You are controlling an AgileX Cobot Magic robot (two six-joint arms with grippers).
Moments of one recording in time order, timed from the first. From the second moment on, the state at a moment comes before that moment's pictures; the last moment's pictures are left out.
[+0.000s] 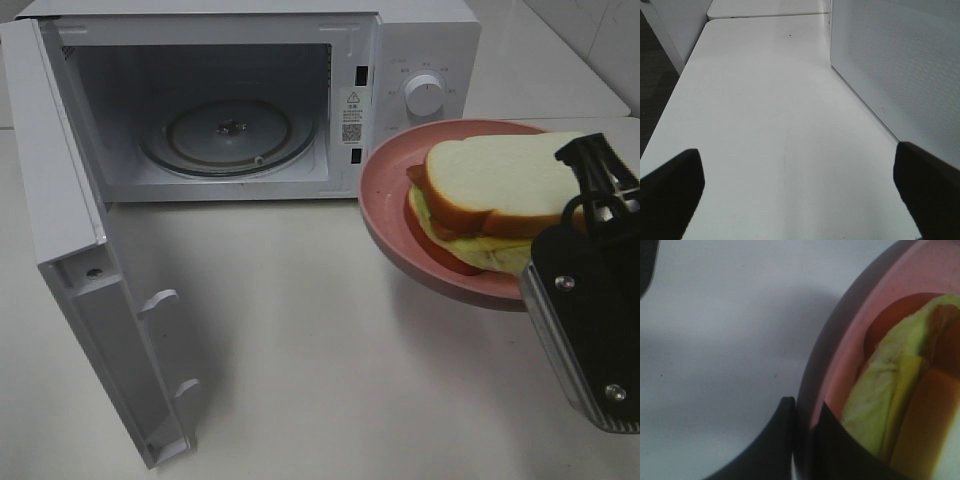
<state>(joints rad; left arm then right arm) 0.10 0.00 -0.50 -0.05 1.05 0.11 0.78 1.02 -0.60 -0.39 0.70 -0.87</state>
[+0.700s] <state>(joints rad) 0.10 0.00 -0.50 -0.05 1.05 0.11 0.78 1.00 -0.57 -0.63 0.85 -0.29</state>
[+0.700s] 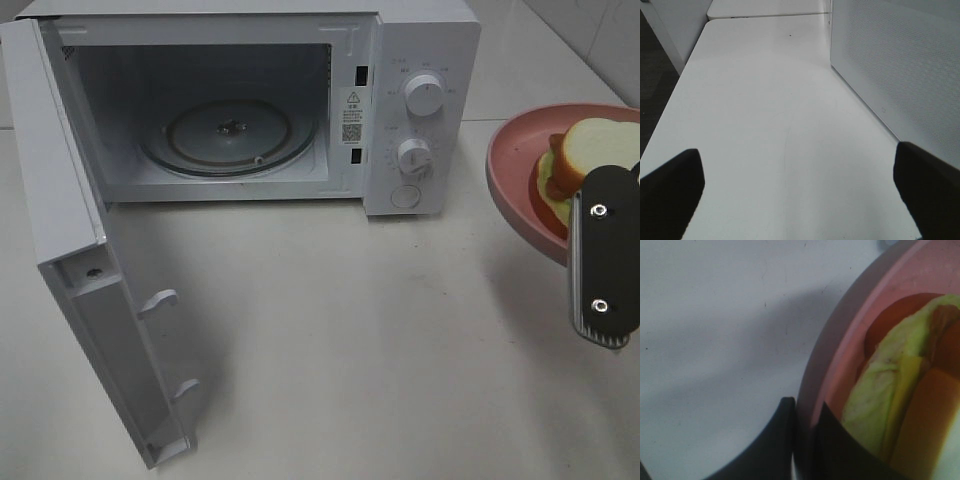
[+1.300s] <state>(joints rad) 0.10 0.00 -0.50 -0.05 1.05 0.11 0.78 1.06 -0.57 -0.74 0.97 0.06</state>
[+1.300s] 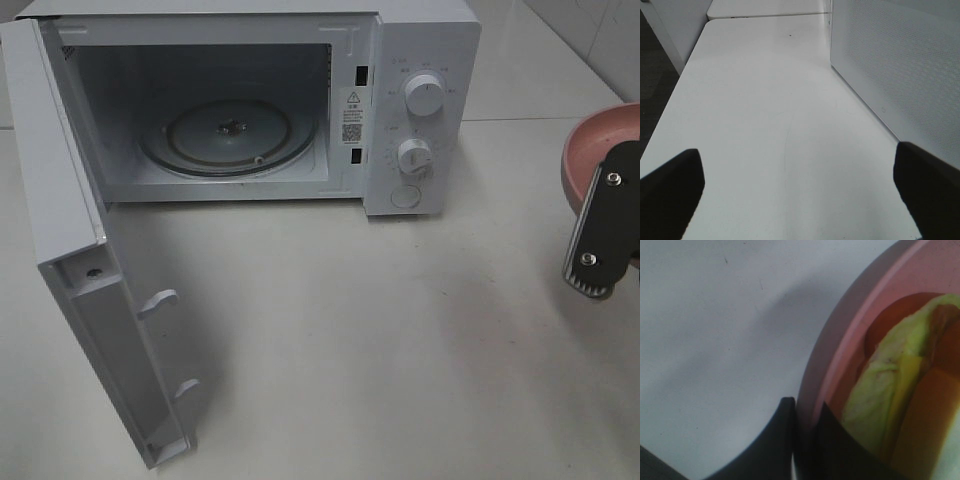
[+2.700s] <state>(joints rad) 0.10 0.00 -0.50 -0.05 1.05 0.11 0.36 1.45 -0.66 -0.74 0.77 0.51</state>
